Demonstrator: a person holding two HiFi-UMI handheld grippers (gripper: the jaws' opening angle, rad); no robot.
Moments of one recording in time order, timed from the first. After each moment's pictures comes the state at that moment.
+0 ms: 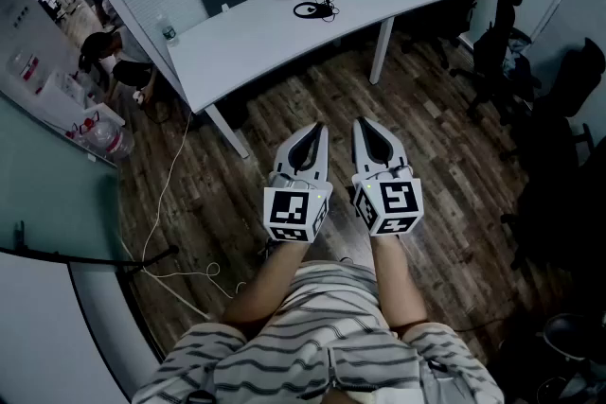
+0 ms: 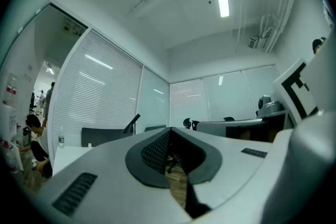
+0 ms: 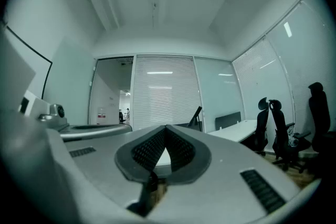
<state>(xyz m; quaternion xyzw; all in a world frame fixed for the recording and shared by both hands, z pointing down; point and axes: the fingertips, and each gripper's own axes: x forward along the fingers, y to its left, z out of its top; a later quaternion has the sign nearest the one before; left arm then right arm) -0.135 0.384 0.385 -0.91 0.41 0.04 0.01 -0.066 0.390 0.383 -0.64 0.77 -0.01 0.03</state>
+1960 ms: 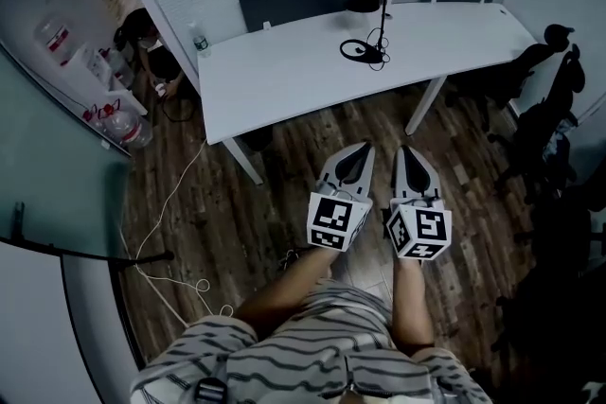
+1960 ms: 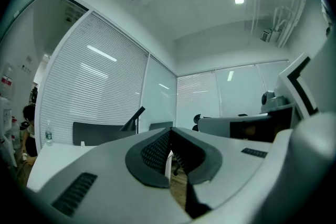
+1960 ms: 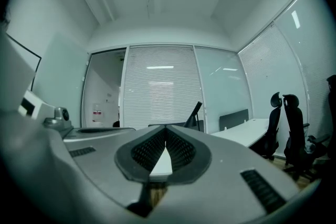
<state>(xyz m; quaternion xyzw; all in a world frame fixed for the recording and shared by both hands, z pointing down) -0.041 0.157 0.413 -0.90 0.43 0.03 -0.02 0.024 0.167 0.404 -0.63 0.78 -0.02 0.02</state>
